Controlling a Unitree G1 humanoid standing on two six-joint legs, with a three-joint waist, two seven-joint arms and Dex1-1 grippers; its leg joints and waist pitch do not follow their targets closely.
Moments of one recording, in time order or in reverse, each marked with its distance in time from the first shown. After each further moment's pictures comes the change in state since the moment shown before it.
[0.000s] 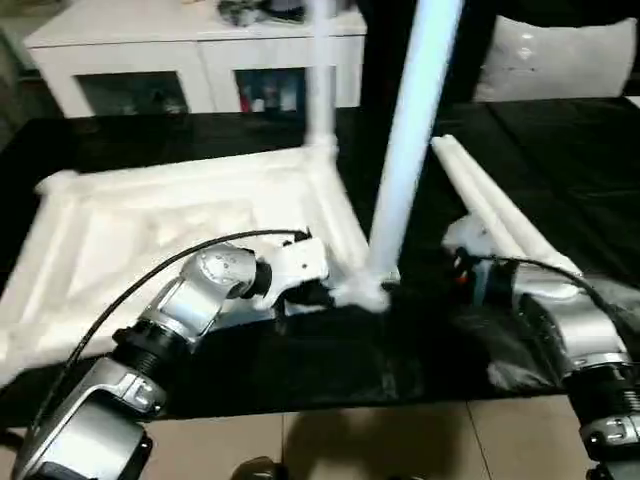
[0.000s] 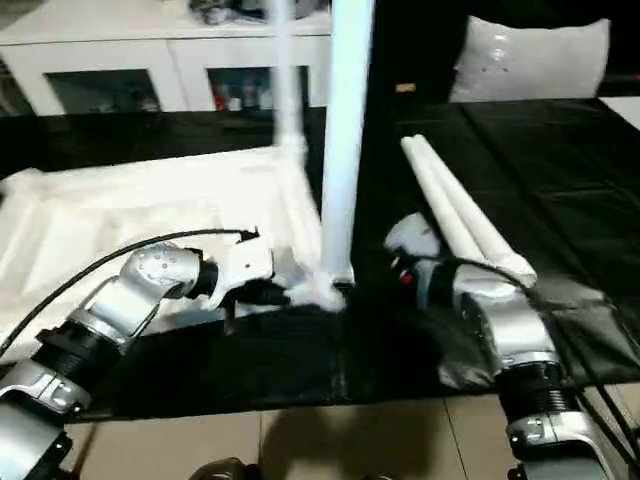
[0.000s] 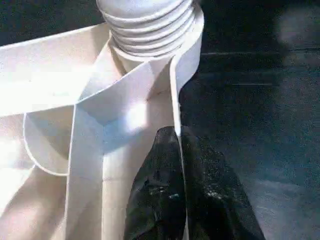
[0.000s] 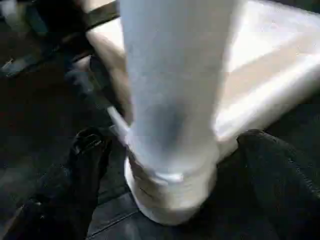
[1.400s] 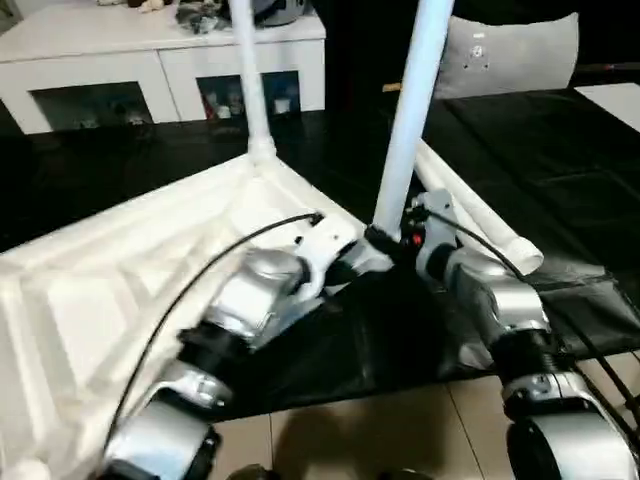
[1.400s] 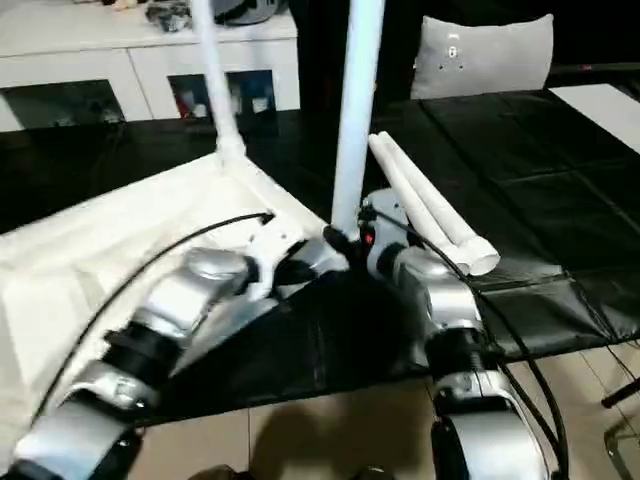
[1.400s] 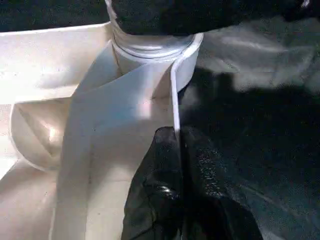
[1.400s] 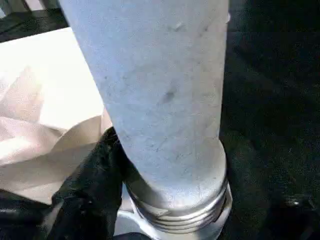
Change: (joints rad) left arm -0.034 -0.315 0.160 0.034 0.020 0.428 0.470; right arm -0.177 0.318 -0.166 0.211 -0.033 0.197 -0.641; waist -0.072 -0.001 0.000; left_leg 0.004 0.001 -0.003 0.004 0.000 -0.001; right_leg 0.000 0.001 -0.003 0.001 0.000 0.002
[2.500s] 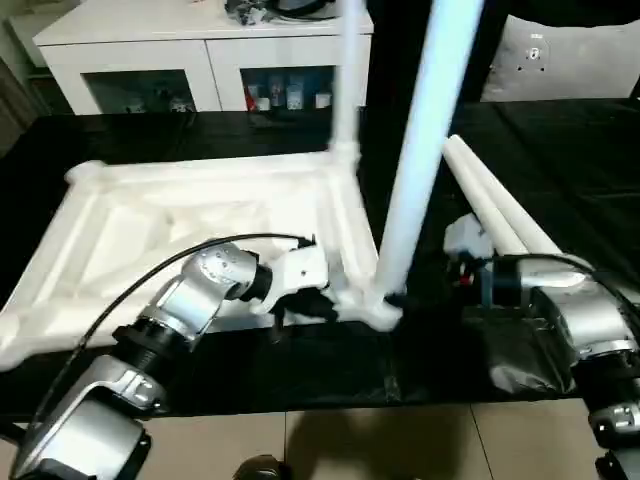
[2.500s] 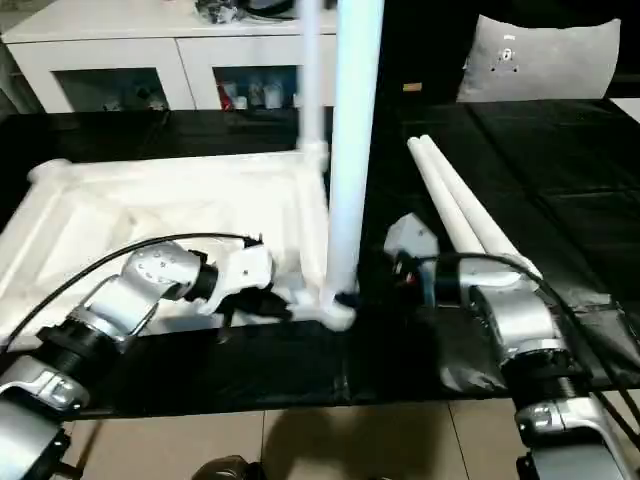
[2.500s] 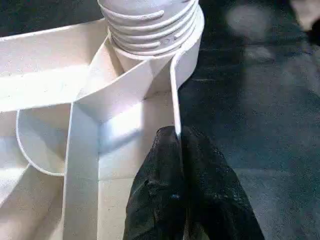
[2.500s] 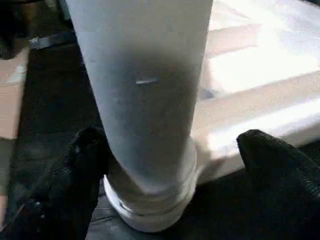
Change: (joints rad) left arm 0.025 0.331 -0.170 -0.012 -0.030 -0.489 -0.581; right arm 0.143 -0.341 0.184 -0.194 0.028 -0.214 0.751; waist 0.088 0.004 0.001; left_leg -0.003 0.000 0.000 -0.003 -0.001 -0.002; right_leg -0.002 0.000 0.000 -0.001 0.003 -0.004
